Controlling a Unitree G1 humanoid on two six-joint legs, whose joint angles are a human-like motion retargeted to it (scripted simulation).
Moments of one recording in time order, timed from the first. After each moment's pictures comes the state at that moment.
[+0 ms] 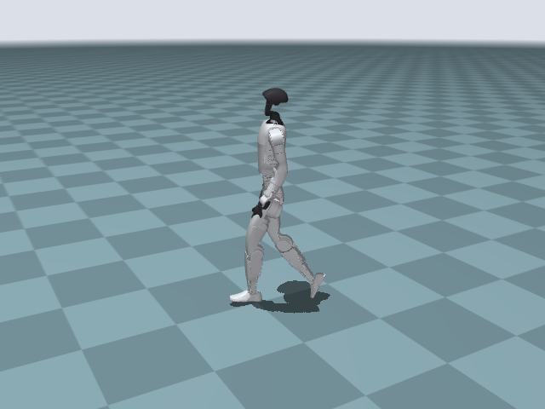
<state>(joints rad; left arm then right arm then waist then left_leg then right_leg) 0.28 0.00 0.01 0.92 1.00 -0.19 -0.22 0.39 -0.10 -0.07 1.03 -0.89 -0.37 0.26 0.05 -0.04 -0.29 -0.53 -0.07 0.32 0.29 -0.20 0.26 0.02 0.01 -0.24 0.44 0.52 0.15</state>
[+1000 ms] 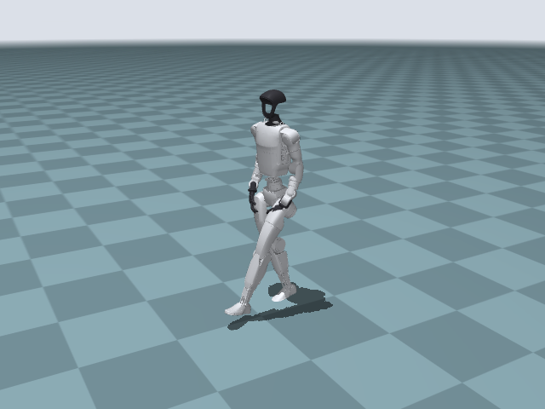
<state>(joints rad) 0.31 0.02 0.01 0.86 1.06 -0.33 -0.09 0.34 -0.12 -0.08 0.95 -0.83 -0.45 0.30 0.02 -0.01 -0.15 -0.67 -0.03 0.28 0.14 -0.02 0.18 0.03 0.16 0.15 0.04 -0.12 -0.26</state>
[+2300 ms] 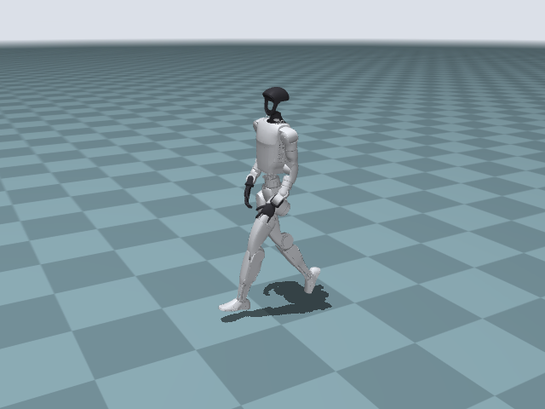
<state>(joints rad) 0.25 0.00 0.14 0.89 1.03 -0.37 -0.09 0.35 -0.09 -0.12 0.89 -0.79 -0.45 0.34 0.17 -0.12 -0.20 -0.65 -0.03 0.21 0.21 0.03 0.16 0.15 0.11 0.10 0.27 0.44 0.01</state>
